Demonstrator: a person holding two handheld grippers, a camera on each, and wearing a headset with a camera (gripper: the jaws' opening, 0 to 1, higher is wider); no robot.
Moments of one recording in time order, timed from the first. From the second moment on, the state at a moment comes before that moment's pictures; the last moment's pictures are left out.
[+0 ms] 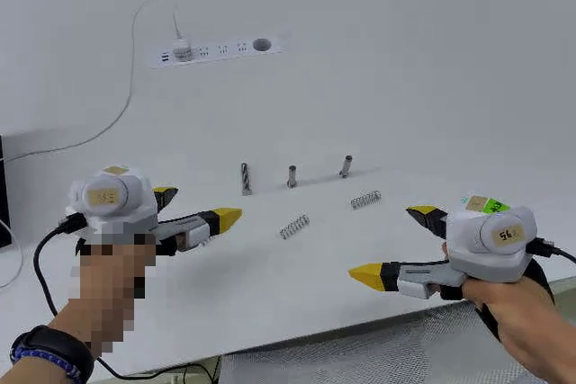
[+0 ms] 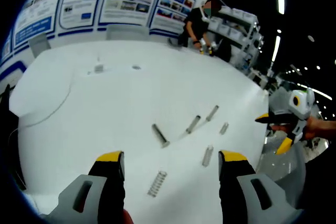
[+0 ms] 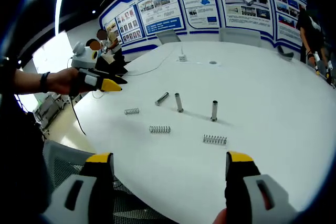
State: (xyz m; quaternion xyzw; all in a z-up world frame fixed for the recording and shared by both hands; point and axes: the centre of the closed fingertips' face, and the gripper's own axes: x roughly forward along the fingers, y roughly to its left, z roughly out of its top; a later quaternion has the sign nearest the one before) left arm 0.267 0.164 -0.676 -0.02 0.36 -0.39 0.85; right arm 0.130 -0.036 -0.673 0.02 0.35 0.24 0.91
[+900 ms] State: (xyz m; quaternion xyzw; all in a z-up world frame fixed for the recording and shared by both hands) left arm 0.308 0.132 -0.699 -0.04 0.38 -0.37 0.85; right arm 0.130 -0.046 -0.672 0.03 0.35 0.22 0.91
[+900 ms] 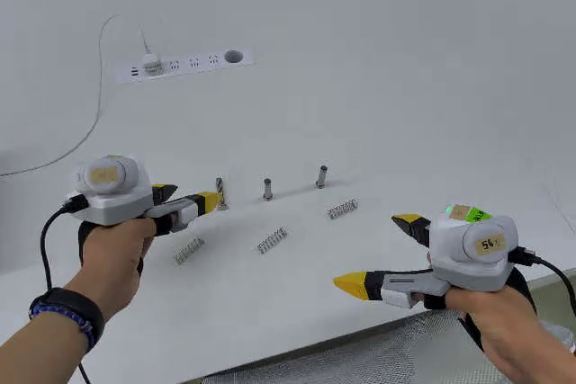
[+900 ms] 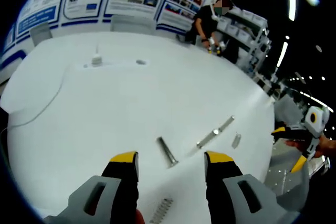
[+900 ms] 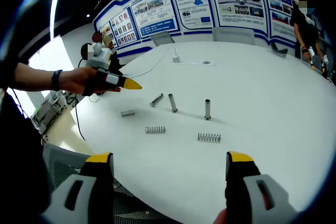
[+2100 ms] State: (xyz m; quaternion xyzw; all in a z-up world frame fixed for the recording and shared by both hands) left arm 0.335 0.095 -0.758 0.01 0.41 -0.34 0.85; right arm 0.126 -0.053 -0.680 0.04 0.36 0.22 0.91
